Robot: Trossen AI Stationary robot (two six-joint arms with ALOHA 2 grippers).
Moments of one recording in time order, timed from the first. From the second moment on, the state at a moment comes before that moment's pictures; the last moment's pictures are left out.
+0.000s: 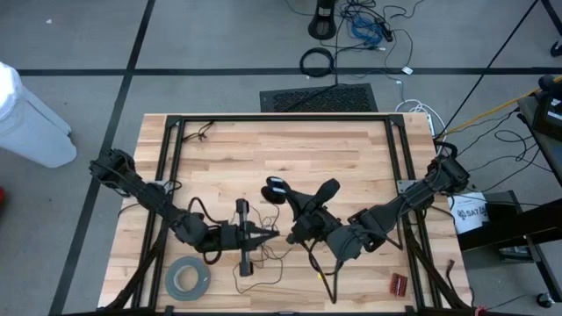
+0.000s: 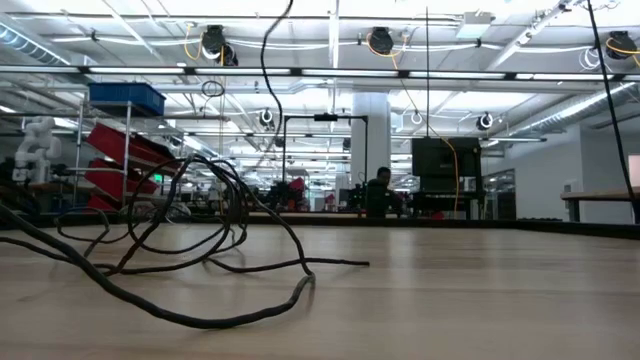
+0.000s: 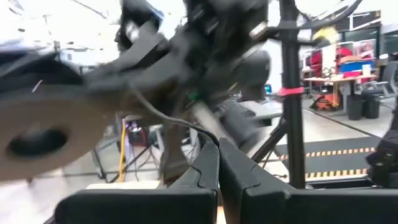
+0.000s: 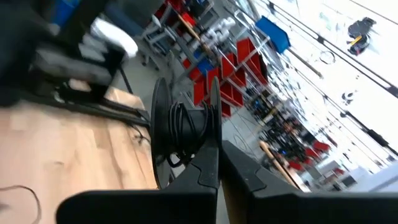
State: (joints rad) left arm -0.60 1.54 0.93 0.93 -0.62 0.32; right arm 0.55 1.71 1.55 0.04 1.31 -0.59
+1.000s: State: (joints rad) left arm -0.93 1.00 0.97 0.09 -1.28 0.37; right arm 0.60 1.71 1.55 -0.03 1.36 -0.52
